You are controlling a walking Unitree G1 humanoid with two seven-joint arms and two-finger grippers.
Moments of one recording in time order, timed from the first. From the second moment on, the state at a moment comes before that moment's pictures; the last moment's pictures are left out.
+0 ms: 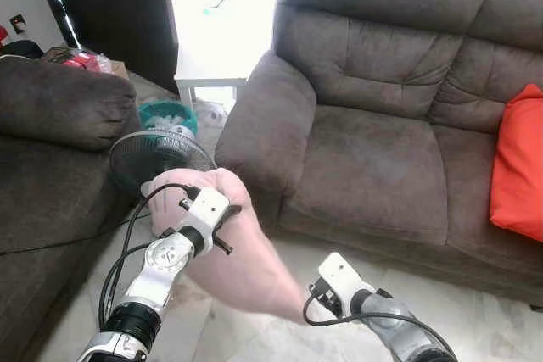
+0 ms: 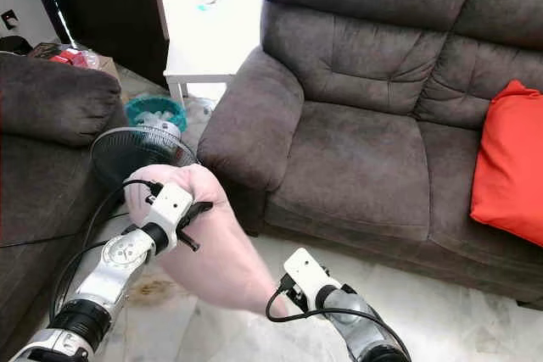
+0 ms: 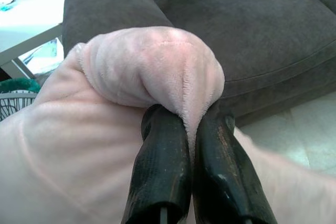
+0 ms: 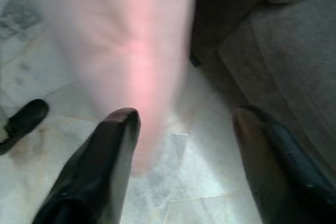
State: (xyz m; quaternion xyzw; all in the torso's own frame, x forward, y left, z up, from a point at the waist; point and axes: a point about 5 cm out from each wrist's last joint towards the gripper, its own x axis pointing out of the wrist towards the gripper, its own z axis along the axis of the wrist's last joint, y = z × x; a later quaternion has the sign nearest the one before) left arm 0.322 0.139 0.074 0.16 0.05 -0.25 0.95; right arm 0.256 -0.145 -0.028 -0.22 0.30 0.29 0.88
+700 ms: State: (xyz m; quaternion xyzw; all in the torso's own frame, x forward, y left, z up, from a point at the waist) left arm 0.325 0.132 0.084 0.17 0.04 -0.28 0.94; right arm 0.246 -0.182 -0.041 -0.30 0.35 0.20 0.87
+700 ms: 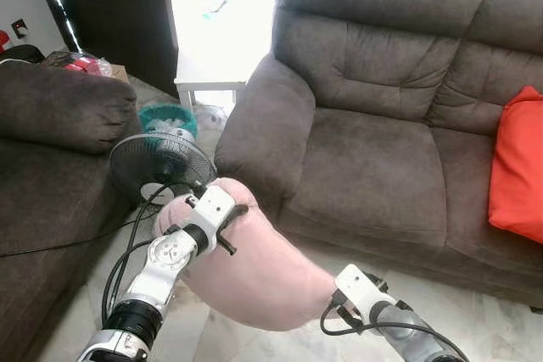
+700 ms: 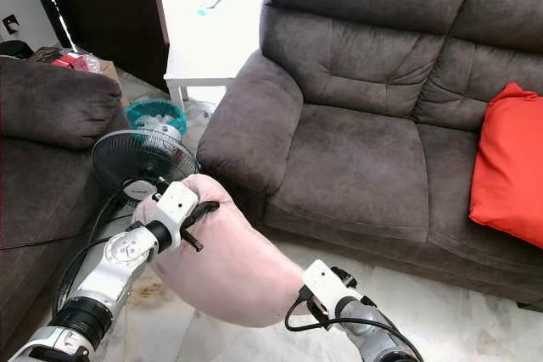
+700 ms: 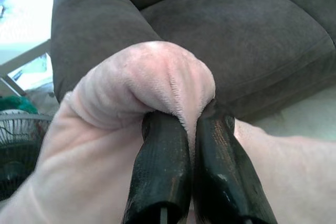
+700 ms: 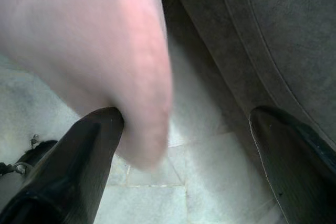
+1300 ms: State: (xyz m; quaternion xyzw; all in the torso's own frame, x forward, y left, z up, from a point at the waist) left arm 0.329 0.122 0.097 0.16 0.02 -0.30 0.94; right arm 0.233 -0.183 -0.053 -0.29 0.39 0.22 0.85
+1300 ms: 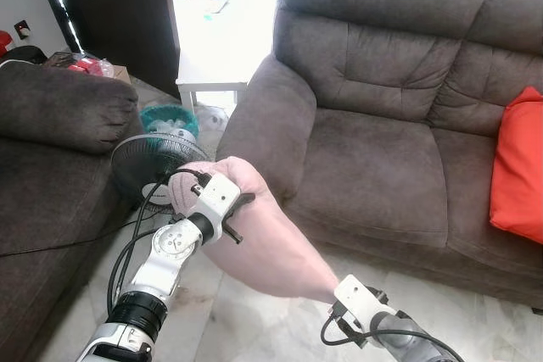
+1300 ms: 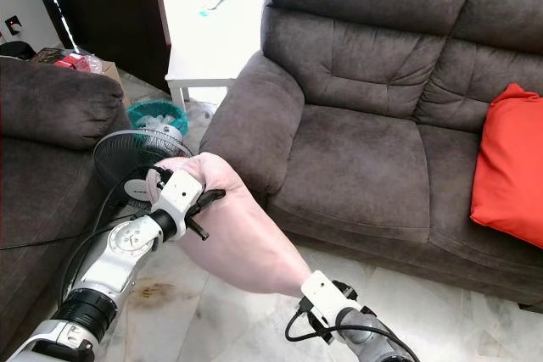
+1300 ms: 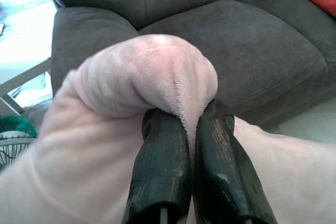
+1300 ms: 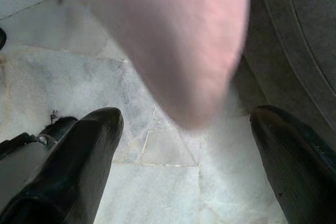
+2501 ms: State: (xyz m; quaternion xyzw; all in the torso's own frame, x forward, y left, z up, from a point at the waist) left arm 0.329 0.120 0.095 0.16 0.02 -0.30 0.94; right arm 0.228 -0.184 -0.056 -0.23 0.41 0.23 0.85
